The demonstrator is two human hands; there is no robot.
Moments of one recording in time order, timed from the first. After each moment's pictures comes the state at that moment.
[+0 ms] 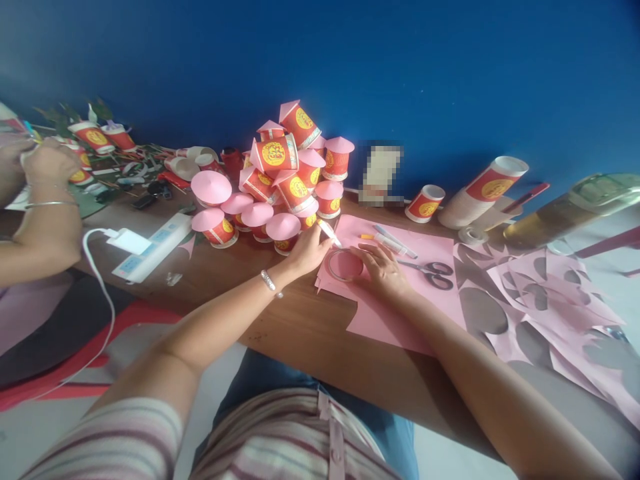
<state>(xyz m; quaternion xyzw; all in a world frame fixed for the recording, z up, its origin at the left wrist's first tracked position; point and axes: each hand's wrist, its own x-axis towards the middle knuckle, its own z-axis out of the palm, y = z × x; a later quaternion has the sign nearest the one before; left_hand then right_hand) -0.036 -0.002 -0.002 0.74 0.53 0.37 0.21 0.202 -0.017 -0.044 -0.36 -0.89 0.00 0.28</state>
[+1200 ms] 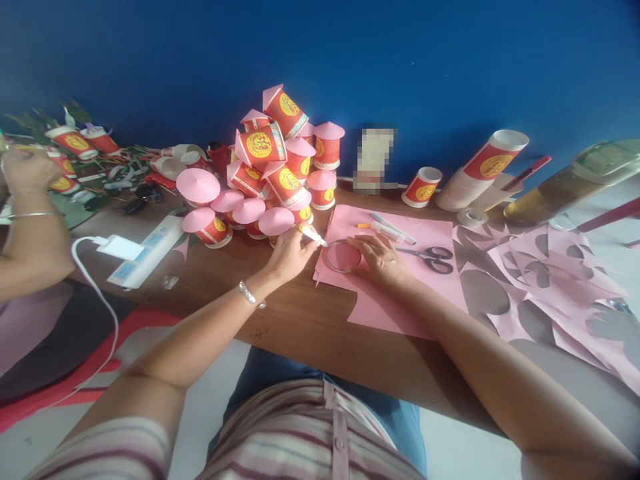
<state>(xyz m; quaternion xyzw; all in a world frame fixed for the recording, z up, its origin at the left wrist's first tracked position) -0.056 -0.033 0.004 0.73 0.53 0.39 0.21 0.204 -0.016 -0.047 -0.35 -0.89 0.00 0.29</state>
